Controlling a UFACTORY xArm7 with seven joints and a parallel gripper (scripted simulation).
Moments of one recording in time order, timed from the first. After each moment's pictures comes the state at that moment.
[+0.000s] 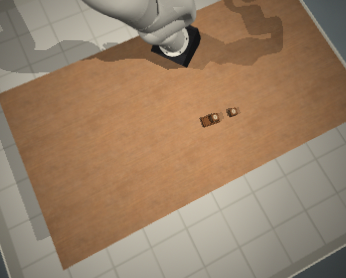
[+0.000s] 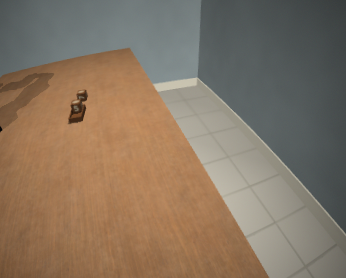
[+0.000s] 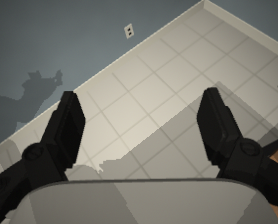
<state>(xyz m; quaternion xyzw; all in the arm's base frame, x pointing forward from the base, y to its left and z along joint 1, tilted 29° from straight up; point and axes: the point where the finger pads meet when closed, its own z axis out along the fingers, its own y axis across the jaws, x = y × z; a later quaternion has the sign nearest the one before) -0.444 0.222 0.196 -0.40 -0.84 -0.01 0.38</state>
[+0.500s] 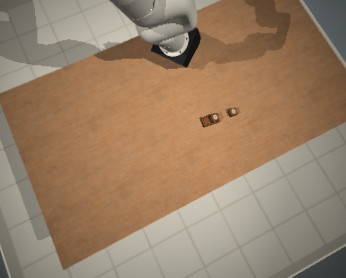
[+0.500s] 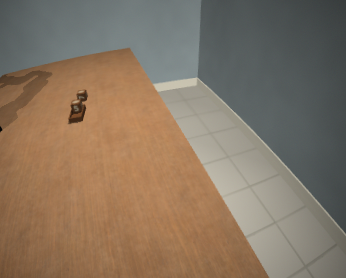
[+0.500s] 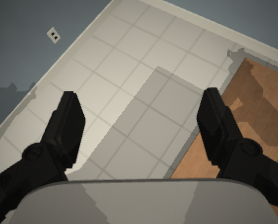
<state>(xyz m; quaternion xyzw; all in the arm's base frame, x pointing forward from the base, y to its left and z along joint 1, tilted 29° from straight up) -0.328 0.352 0.132 -0.47 -0.82 -0.12 0.29</state>
